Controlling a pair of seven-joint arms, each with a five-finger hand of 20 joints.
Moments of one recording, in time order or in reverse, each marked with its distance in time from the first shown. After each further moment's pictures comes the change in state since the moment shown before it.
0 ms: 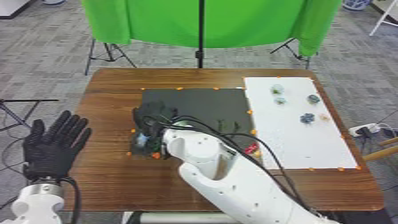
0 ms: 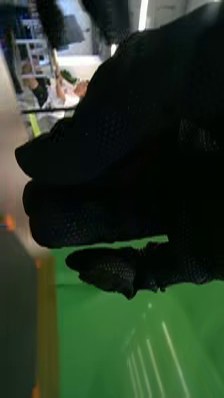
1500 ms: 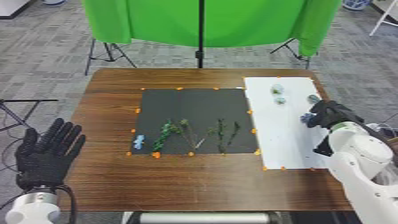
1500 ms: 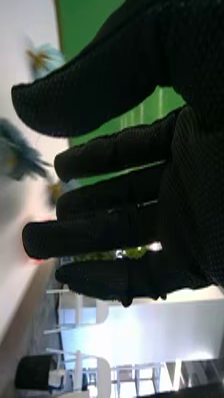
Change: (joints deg) left arm 3.3 -2.7 -2.1 -0.9 0.0 0.0 0.5; right arm -28.5 29.6 49.7 -13.4 13.6 -2.6 18.5
